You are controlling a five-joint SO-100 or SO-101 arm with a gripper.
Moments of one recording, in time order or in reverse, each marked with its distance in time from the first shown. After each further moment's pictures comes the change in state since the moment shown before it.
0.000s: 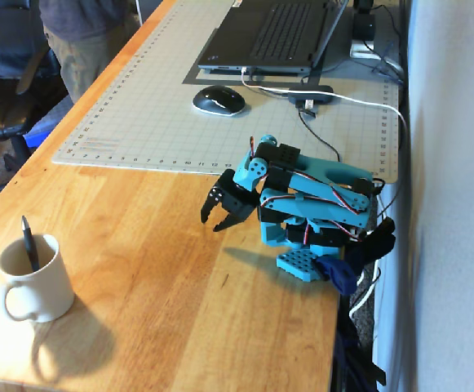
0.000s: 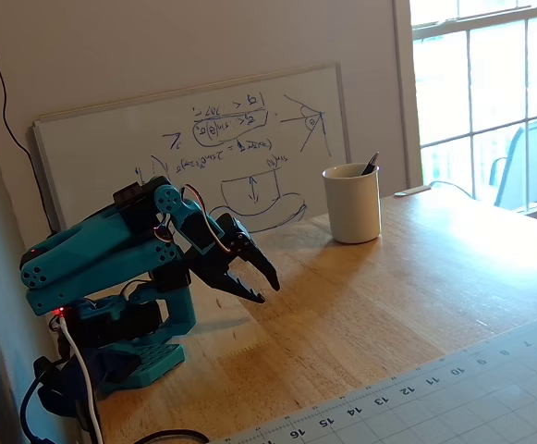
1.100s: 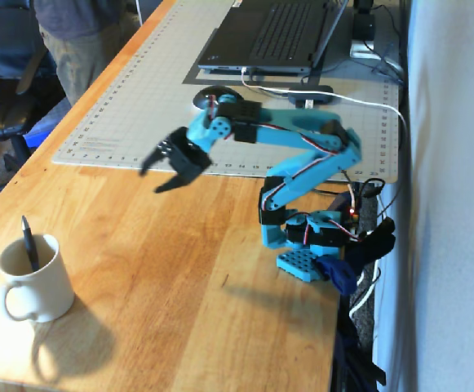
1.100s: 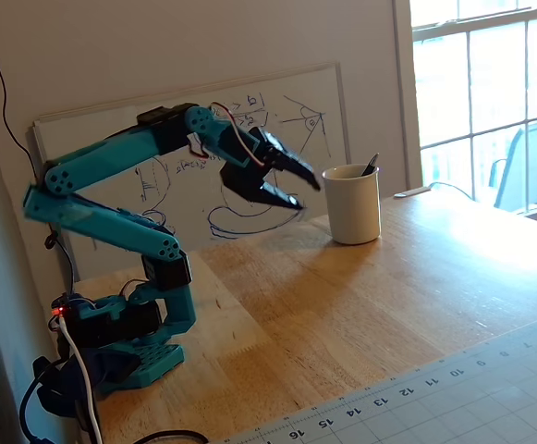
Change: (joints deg) arm -7.1 -41.5 -36.6 -17.0 10.6
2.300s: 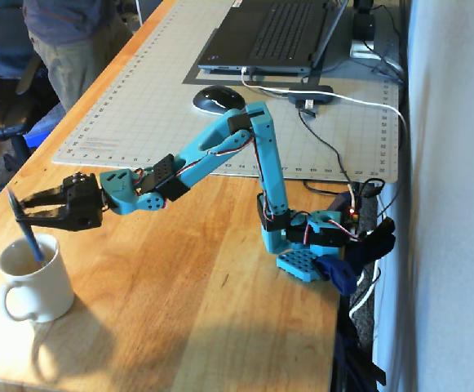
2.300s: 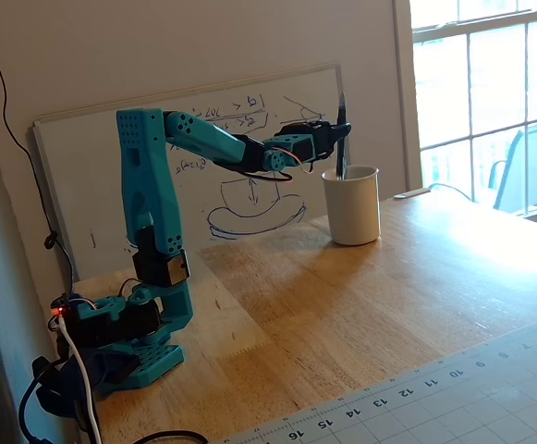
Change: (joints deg) arm -19.3 -64.2 -22.7 -88.5 67.9
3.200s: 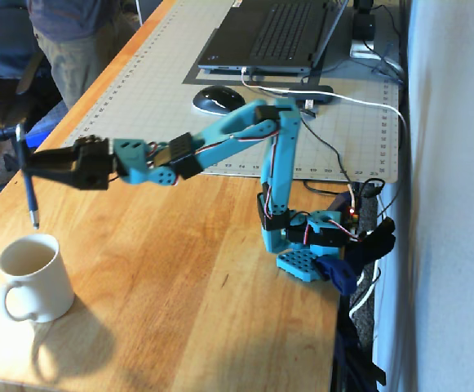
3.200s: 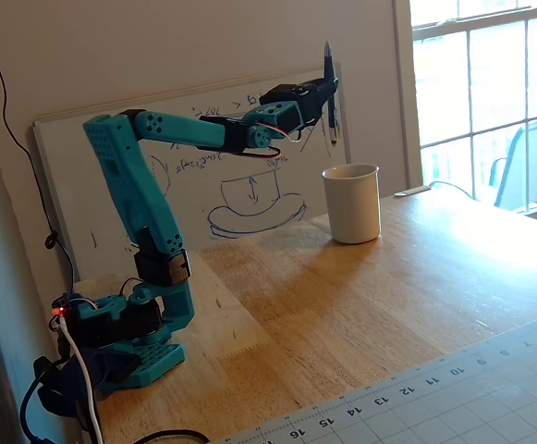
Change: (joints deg) arm 1.7 13.6 3.1 0.0 5.4
